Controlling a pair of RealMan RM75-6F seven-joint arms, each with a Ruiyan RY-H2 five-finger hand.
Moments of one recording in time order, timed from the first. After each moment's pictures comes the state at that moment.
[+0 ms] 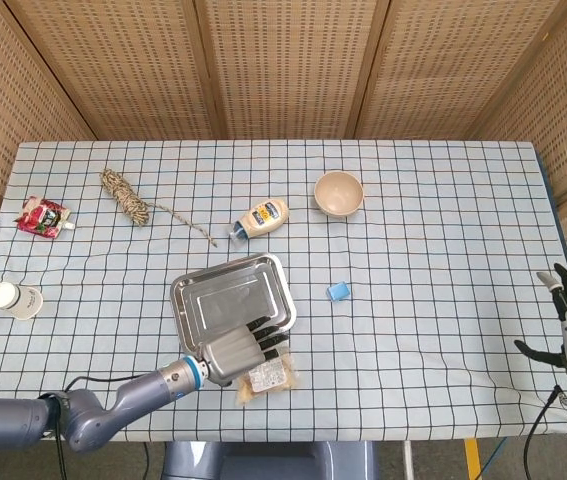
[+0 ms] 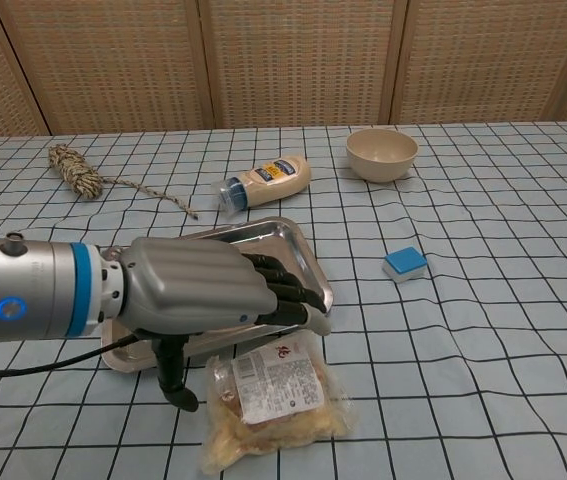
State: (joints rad) left arm -0.88 -1.47 -0.09 -1.77 1.23 0.56 0.69; right arm 0.12 -1.06 0.13 -1.59 -1.36 1.37 0.20
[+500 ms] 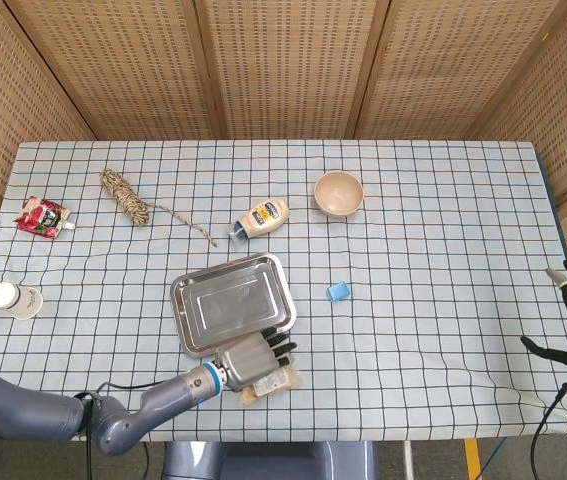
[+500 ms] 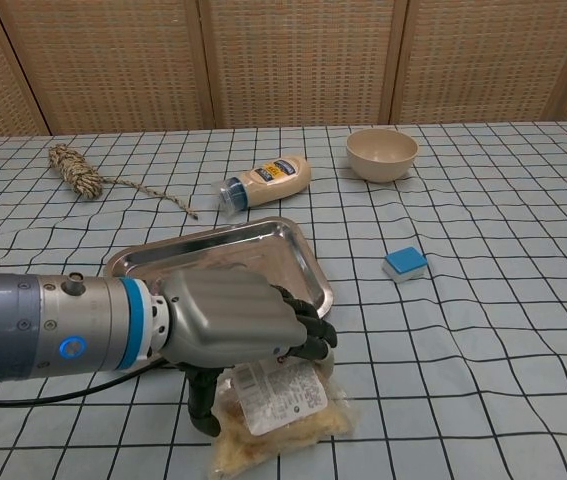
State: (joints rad) left arm -1.00 -1.58 0.00 -1.73 1.03 0.67 0.81; right arm 0.12 -1.05 0.14 -1.58 -1.36 1.37 0.24
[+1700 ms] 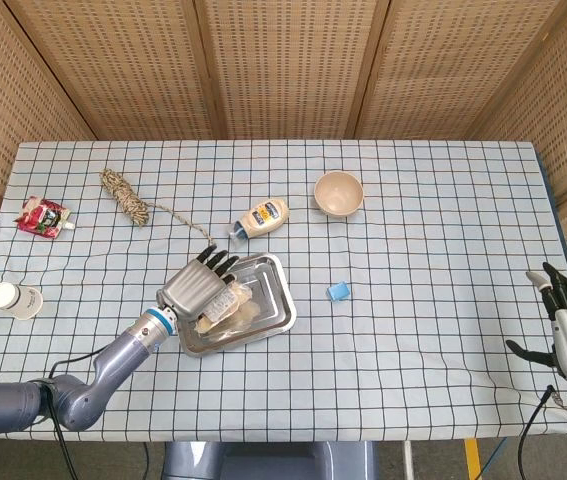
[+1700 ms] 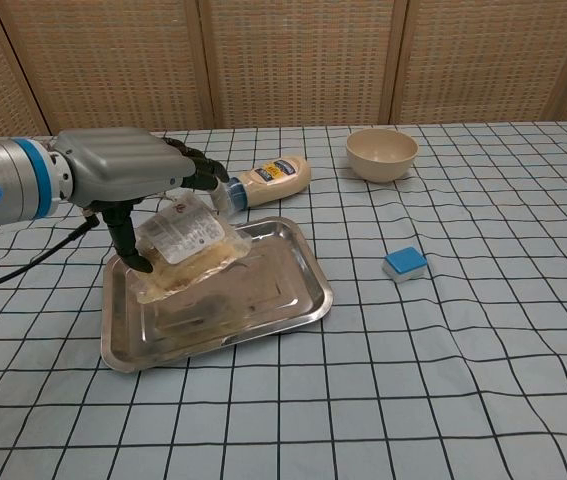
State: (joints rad) left arm -0.94 -1.40 -0.03 -1.70 0.99 0.91 0.75; right arm 0.13 -1.07 0.12 -1.61 -1.39 1.37 0.18
